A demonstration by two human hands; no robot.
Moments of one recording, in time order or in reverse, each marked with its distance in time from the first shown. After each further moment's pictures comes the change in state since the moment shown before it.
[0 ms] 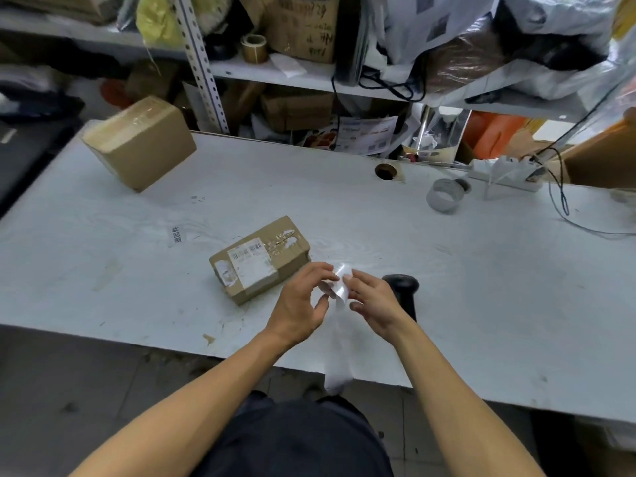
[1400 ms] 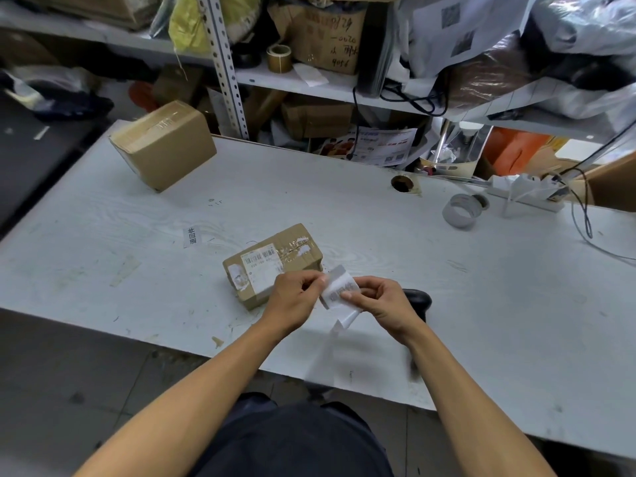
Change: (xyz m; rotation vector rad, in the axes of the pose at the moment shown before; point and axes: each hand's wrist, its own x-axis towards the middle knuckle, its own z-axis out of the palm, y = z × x) left_hand 0.020 -0.001 -0.029 -0.106 0.010 -0.474; right_hand 0.001 -0.024 -0.001 -0.172 -0.163 -0.151
